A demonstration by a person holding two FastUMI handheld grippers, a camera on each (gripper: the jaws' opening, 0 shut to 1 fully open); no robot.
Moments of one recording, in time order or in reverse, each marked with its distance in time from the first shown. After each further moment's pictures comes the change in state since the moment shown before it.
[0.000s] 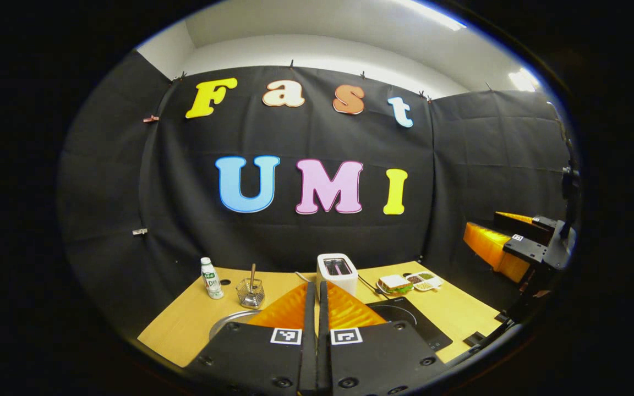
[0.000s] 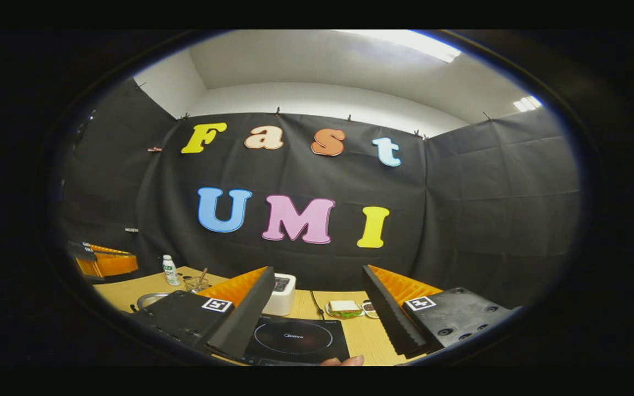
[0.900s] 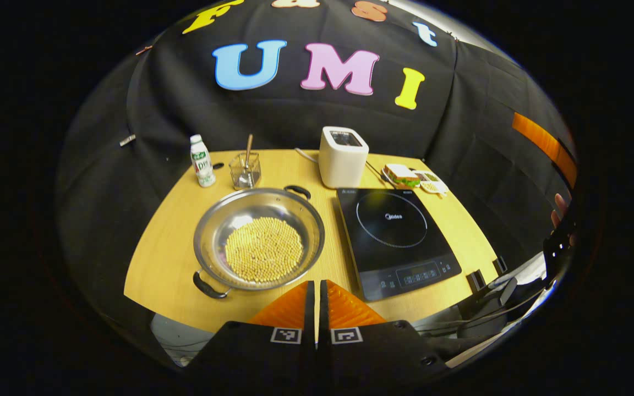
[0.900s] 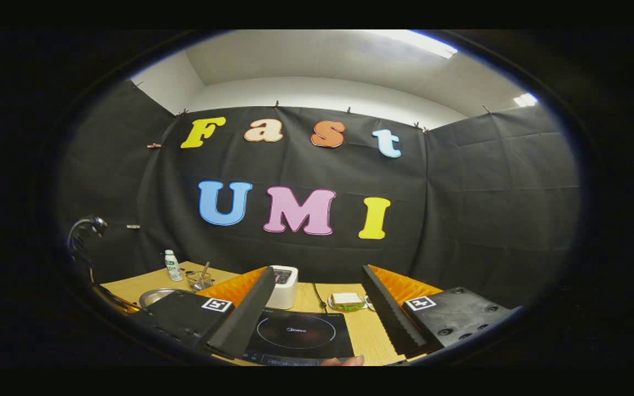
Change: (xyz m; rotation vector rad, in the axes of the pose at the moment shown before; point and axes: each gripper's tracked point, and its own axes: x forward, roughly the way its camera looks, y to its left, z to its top) left arm -0.032 0.015 -0.185 -0.103 0.683 -0.059; right arm -0.005 0.003 -0.018 0.009 0.044 -0.001
